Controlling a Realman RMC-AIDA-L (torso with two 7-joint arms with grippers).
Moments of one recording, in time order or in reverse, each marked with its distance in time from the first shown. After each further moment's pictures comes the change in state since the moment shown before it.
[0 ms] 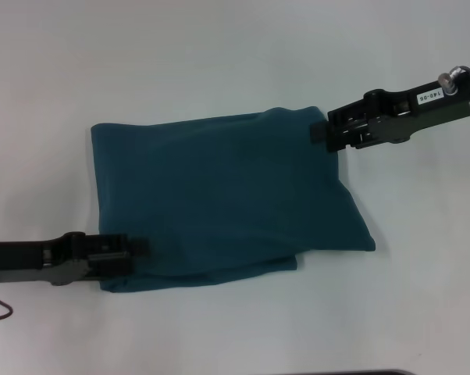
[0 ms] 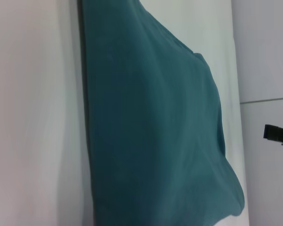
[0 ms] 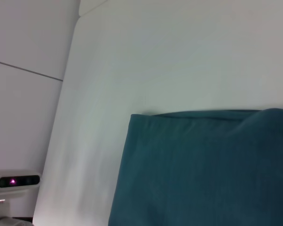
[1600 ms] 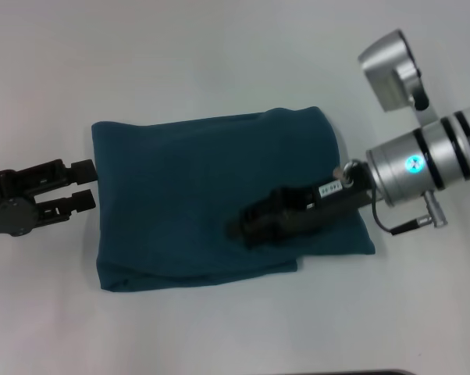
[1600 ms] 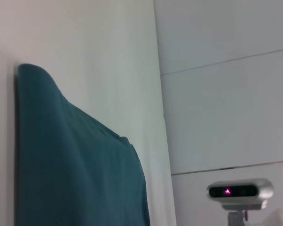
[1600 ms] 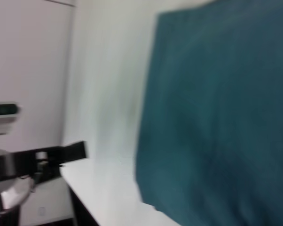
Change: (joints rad) left arm 0.011 0.027 -0.293 -0.006 -0.060 0.144 0.016; right arm 0.069 0.108 -0.142 0.316 0.058 0.147 -0.062
